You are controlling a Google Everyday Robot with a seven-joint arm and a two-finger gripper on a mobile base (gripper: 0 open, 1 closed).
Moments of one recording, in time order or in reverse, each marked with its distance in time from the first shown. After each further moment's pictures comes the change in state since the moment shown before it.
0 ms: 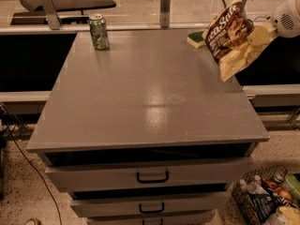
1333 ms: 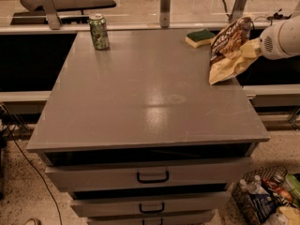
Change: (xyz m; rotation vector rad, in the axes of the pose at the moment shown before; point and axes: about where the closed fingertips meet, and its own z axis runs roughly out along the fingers) arm 0.022 0.003 0.041 0.108 -0.130 0.286
